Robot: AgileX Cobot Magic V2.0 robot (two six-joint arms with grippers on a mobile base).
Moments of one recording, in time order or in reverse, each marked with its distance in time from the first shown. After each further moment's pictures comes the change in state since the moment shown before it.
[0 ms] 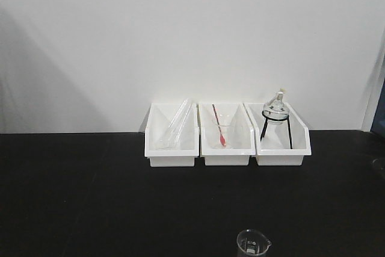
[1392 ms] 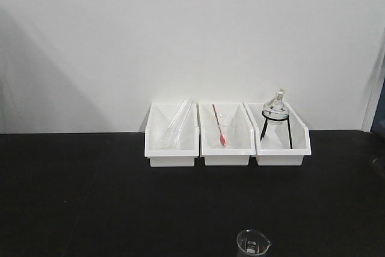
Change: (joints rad) left arm 0.000 0.000 0.000 0.000 0.000 0.000; right arm 0.000 0.000 0.000 0.000 -0.044 0.000
